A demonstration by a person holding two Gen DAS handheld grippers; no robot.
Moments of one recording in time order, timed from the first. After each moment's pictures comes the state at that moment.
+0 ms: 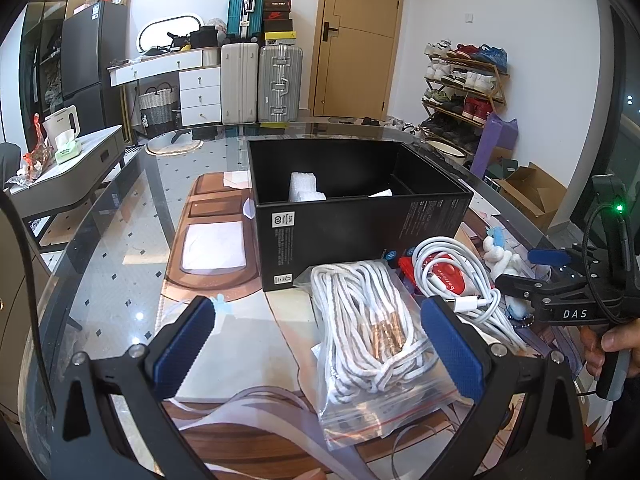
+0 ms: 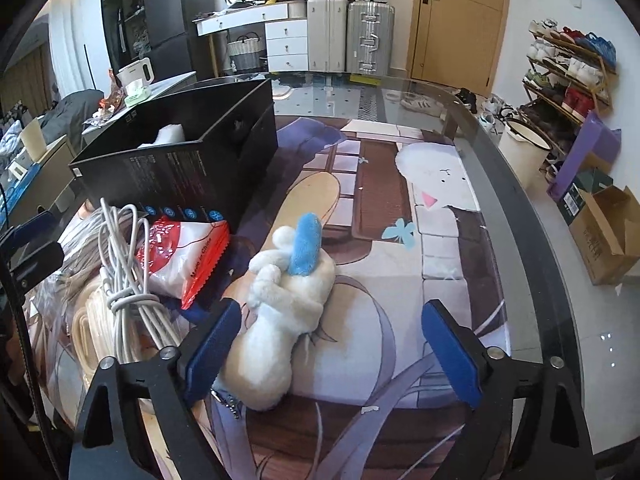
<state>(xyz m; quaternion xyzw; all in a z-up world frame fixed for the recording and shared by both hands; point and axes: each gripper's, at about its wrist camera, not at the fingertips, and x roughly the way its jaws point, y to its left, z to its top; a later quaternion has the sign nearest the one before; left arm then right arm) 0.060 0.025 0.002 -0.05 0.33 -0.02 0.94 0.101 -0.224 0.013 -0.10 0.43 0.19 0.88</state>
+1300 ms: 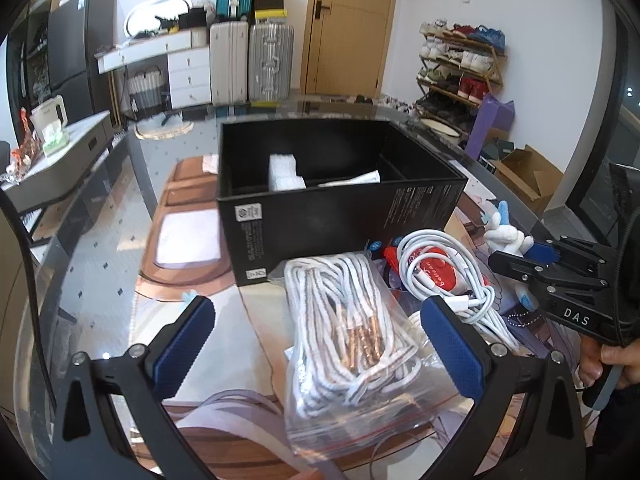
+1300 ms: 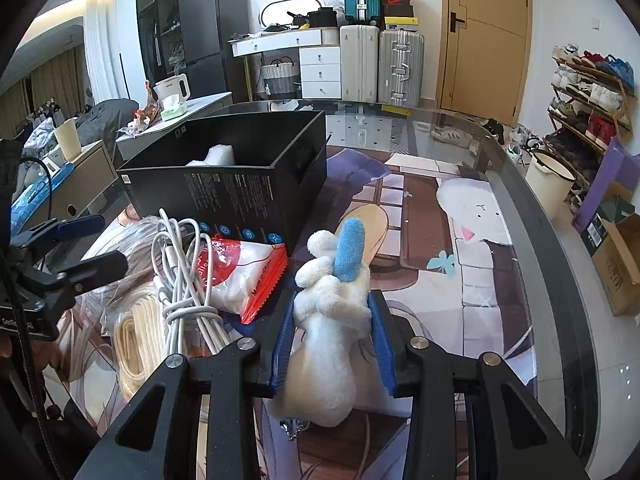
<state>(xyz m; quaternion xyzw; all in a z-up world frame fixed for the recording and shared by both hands) 0.080 0.009 -0.004 -0.05 0.37 -0.03 0.92 0.082 -0.213 0.028 -0.09 0.38 0.24 0.89</state>
